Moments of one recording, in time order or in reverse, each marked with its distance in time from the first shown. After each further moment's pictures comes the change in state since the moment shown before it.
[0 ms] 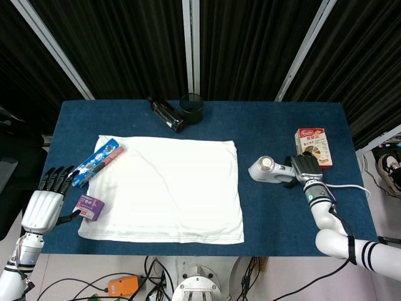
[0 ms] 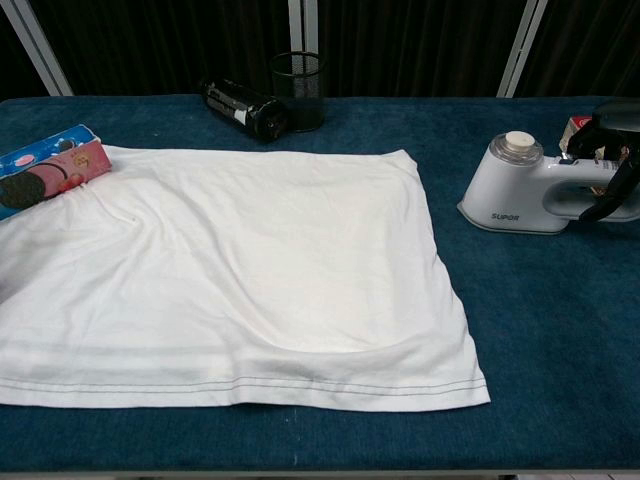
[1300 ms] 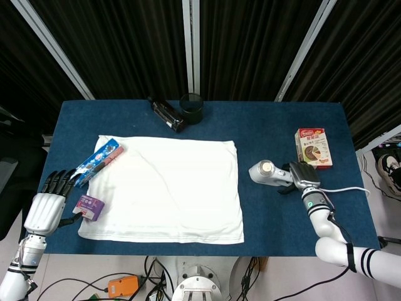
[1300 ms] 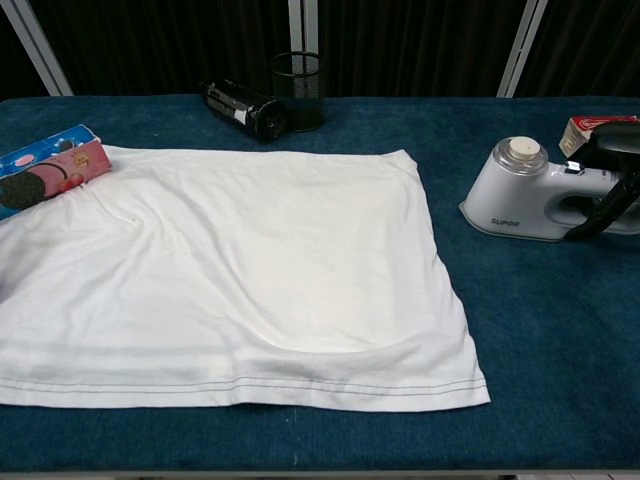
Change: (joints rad) left arm 0.002 -0.034 0.014 0.035 -0.010 -0.007 -0.020; right arm -0.058 -0.038 -0.012 0.007 -0.097 0.009 0.186
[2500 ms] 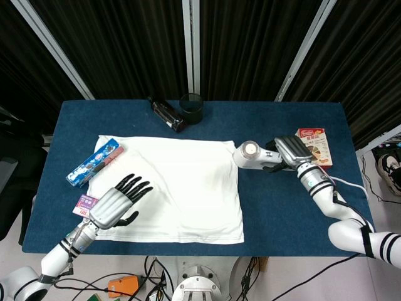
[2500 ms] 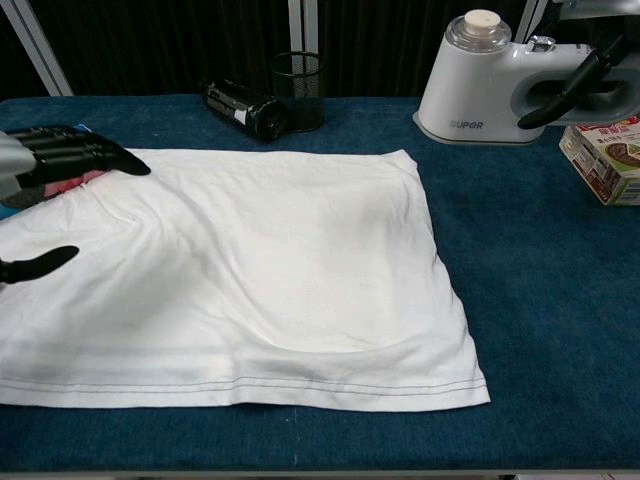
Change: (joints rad) left arm -0.280 -0.037 0.011 -0.129 0.159 -0.349 0.089; right arm 0.084 0.184 0.133 -0.033 -0.362 -0.188 0.311
